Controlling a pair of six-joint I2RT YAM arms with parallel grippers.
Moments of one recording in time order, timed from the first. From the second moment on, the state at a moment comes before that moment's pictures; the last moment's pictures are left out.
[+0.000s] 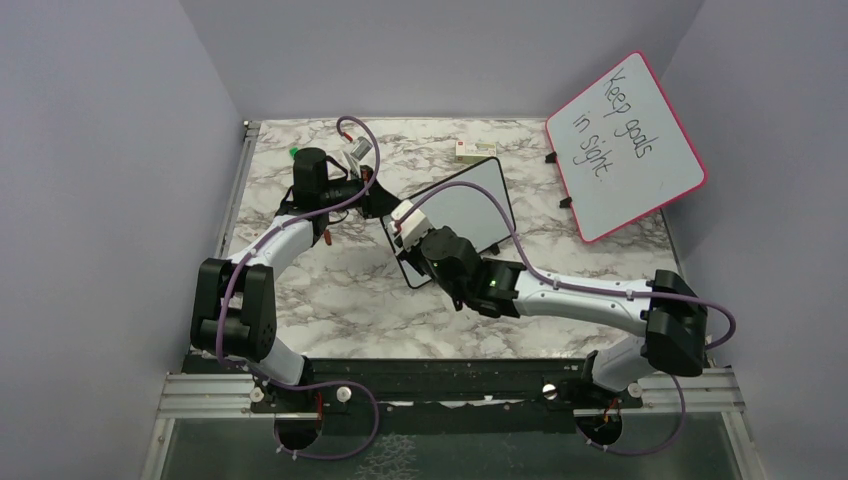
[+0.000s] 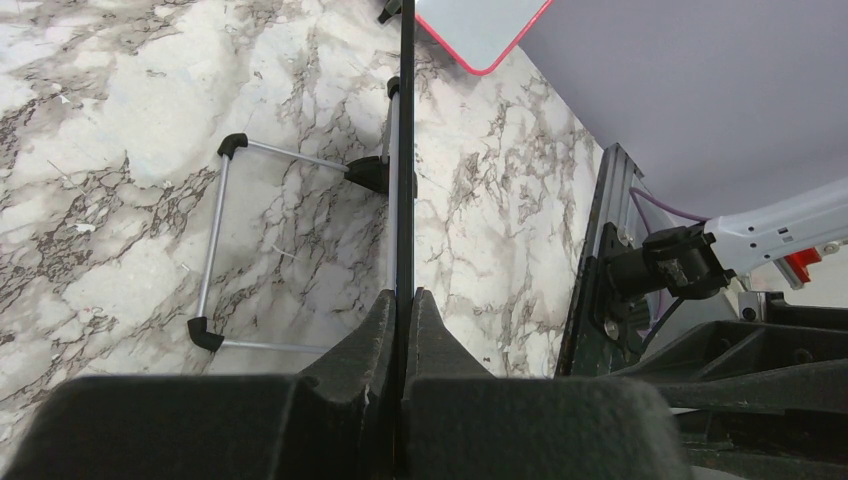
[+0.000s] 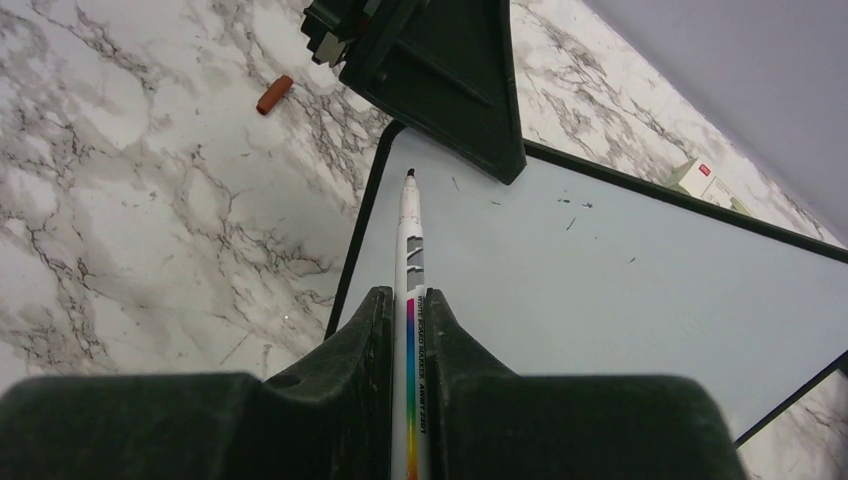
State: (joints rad) left arm -0.16 1.54 0.95 0.26 1.05 -0.35; right arm 1.17 1.50 1.07 0.11 0.51 -0.15
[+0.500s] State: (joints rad) left arm -0.16 1.54 0.95 0.26 1.06 -0.35; right arm 1.18 1.53 1.08 0.10 0.52 -0.16
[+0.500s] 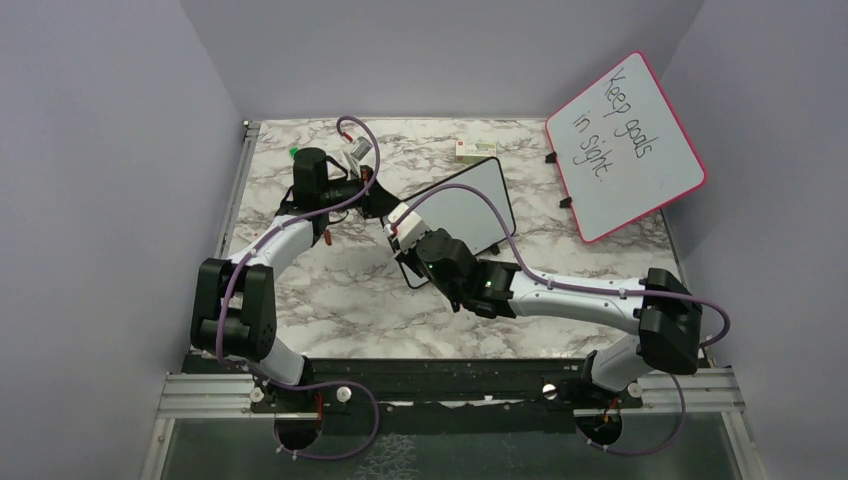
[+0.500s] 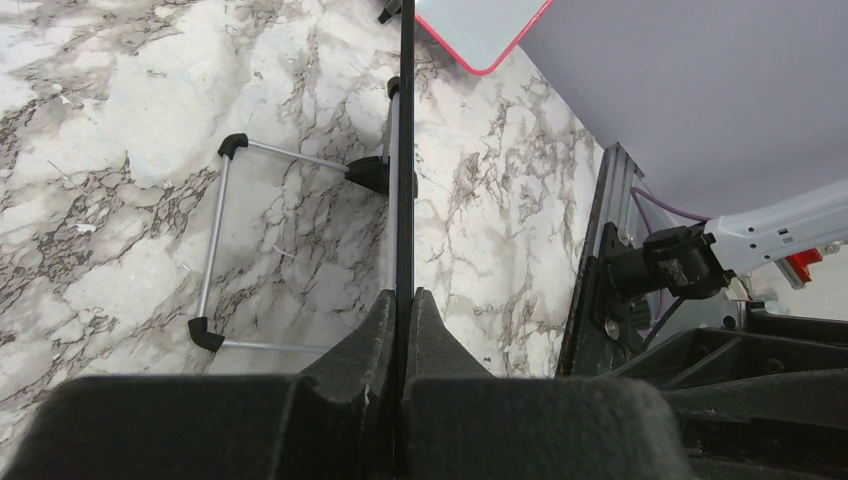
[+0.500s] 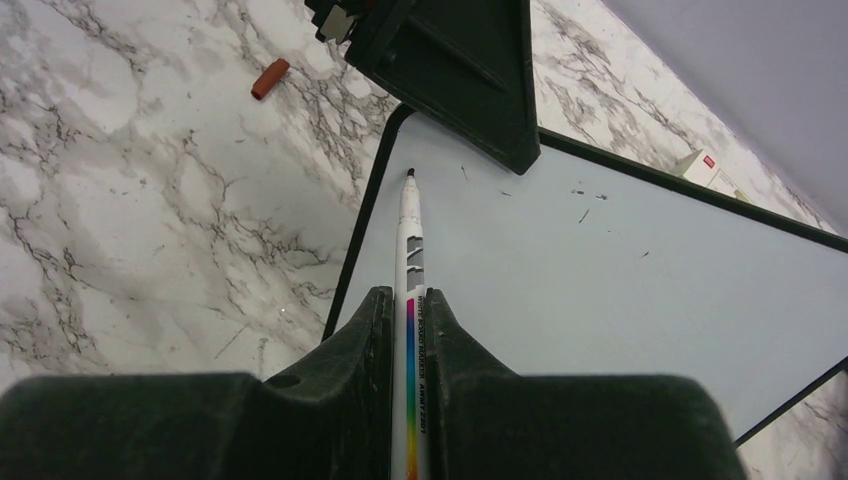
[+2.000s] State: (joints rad) left arm -0.16 1.54 0.95 0.26 1.05 -0.35; right arm 1.18 1.57 1.15 -0.11 0.54 -0.08
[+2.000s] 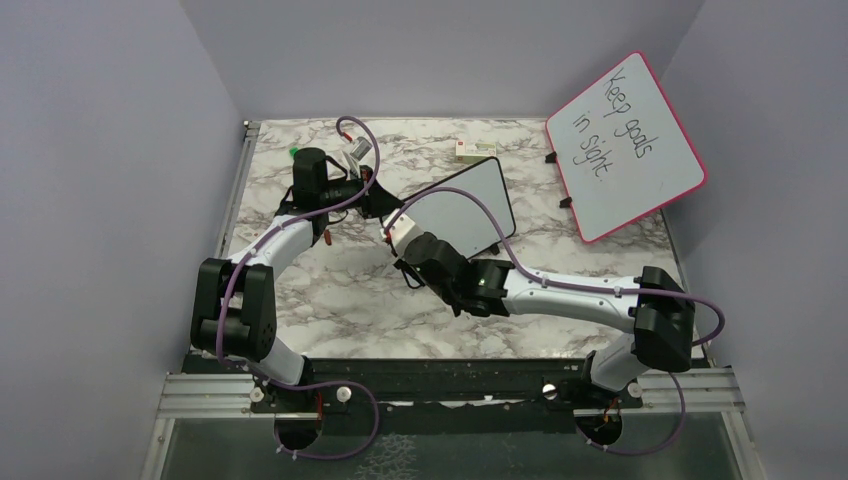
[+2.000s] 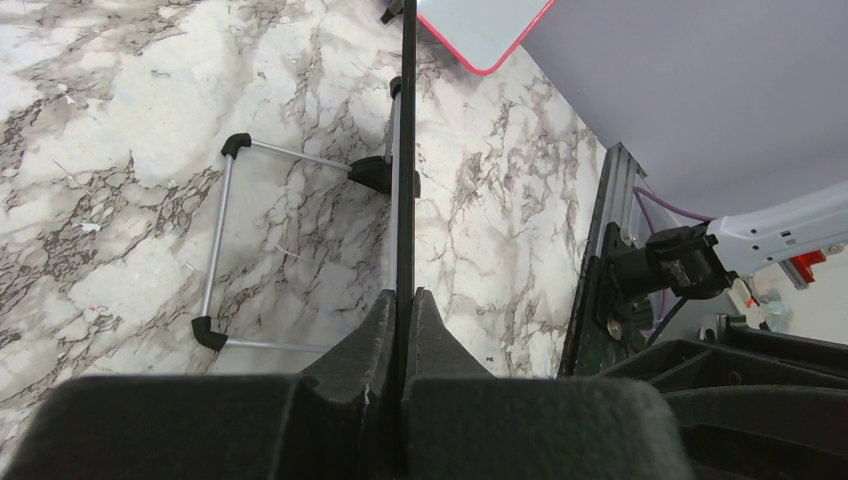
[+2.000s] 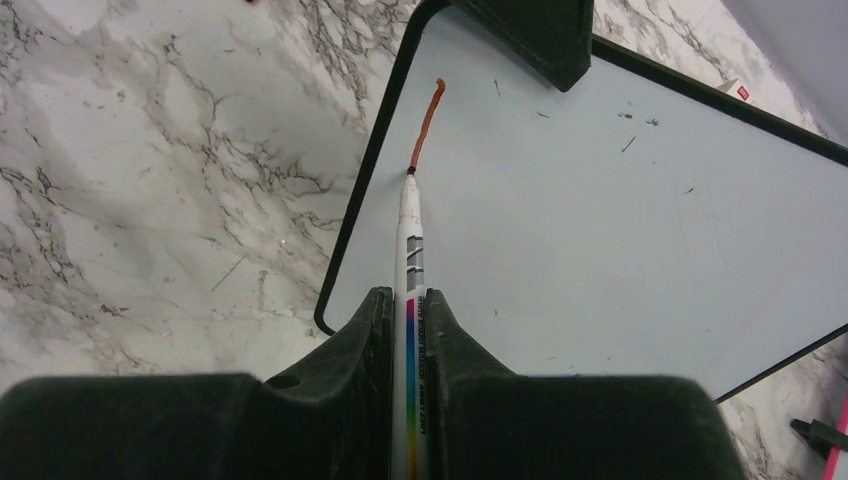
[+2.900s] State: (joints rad) left arm -0.16 1.54 0.95 0.26 1.06 -0.35; right arm 1.18 1.49 1.09 -0.03 0.56 -0.07
